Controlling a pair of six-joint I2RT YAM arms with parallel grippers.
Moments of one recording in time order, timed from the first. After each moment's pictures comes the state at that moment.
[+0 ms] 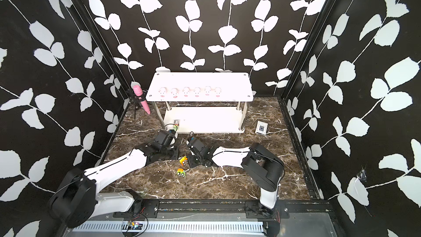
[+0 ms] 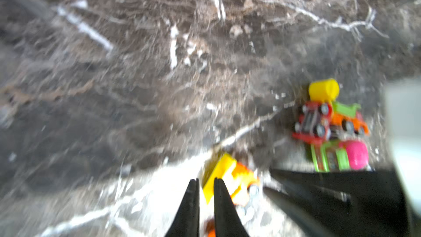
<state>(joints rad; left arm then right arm) -0.60 1.21 0.65 -0.46 0.06 -0.47 1.00 1.80 1.02 -0.15 -0.13 0.52</state>
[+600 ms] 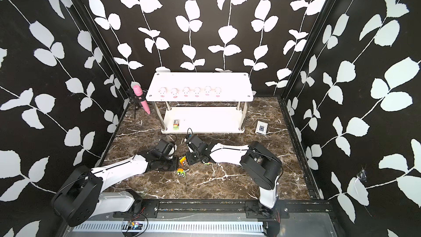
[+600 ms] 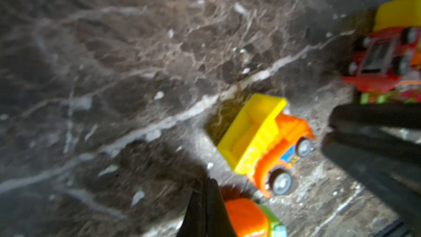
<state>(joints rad) -0.60 1.30 0.53 -0.39 0.17 -0.53 0.99 1.83 1.11 -0.23 -0.16 0.49</state>
